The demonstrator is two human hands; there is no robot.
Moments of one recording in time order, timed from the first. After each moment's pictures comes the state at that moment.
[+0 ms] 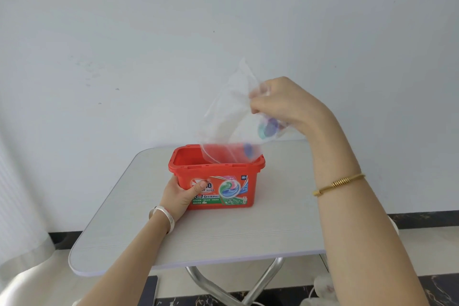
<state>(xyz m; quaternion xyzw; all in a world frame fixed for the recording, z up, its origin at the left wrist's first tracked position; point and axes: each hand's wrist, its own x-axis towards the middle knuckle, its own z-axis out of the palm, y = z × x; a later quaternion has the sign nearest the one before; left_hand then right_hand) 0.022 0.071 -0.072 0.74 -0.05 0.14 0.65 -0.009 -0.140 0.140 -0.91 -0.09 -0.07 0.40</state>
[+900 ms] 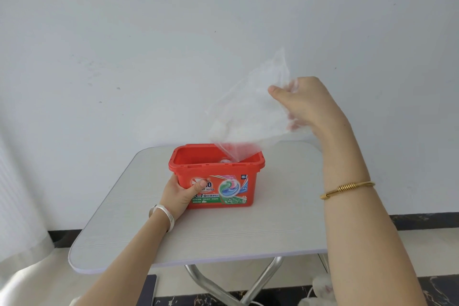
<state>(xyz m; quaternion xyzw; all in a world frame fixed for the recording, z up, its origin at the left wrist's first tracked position) 0.024 0.070 -0.075 0.74 -0.04 0.14 0.65 0.000 -0.169 0.130 -0.85 -0.05 -0.20 0.48</state>
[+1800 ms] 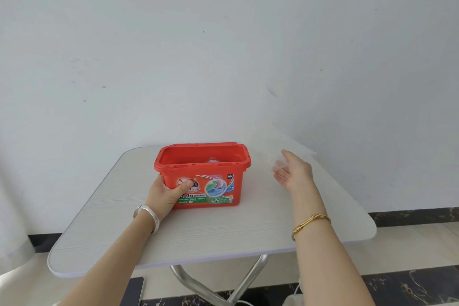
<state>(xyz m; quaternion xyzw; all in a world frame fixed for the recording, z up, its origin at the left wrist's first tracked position) 0.027 0.072 -0.078 0.74 -0.04 0.15 0.65 0.046 -0.200 -0.008 -0.53 0.22 -0.05 0.82</state>
